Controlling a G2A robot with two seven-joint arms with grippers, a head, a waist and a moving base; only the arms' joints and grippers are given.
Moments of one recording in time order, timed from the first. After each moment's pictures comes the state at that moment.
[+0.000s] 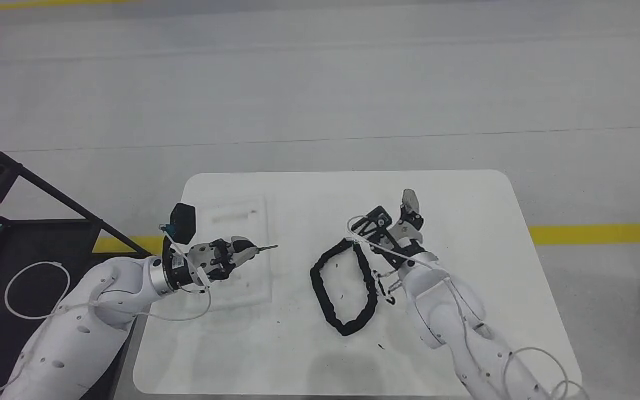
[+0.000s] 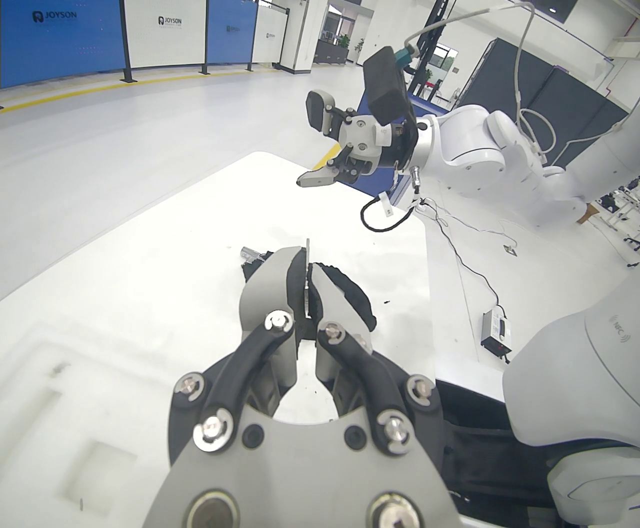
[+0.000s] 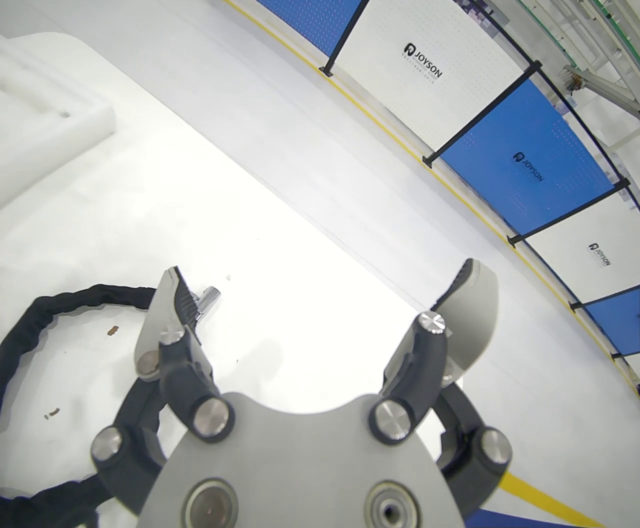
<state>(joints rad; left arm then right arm) 1.34 -0.67 -1.28 -1.60 0.49 -1.01 -0.11 -1.28 -1.24 0.99 -1.88 -1.78 0.05 0.55</state>
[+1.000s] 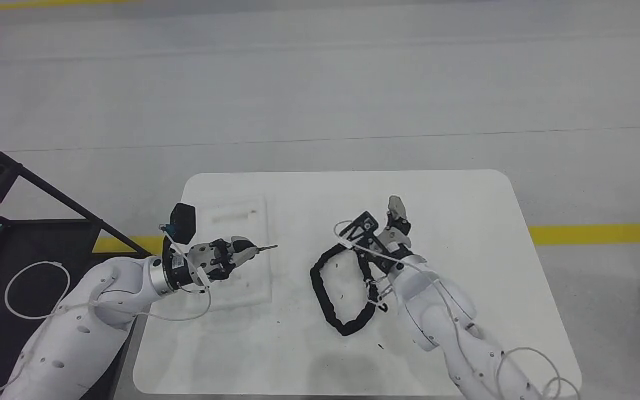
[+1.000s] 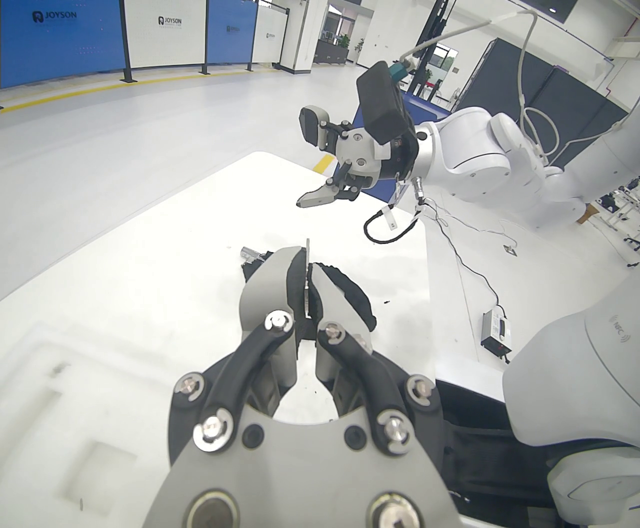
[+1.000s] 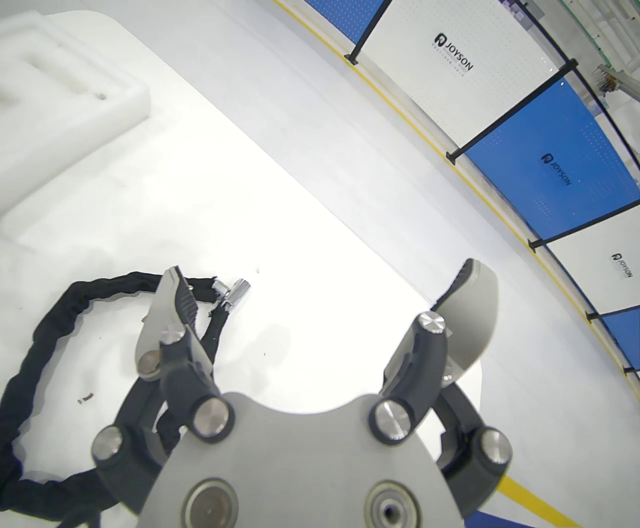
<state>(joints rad) 1.34 -0.67 -1.28 -1.60 0.49 -1.01 -0.11 -1.27 -1.26 0.96 -1.90 -1.72 0.00 0.63</state>
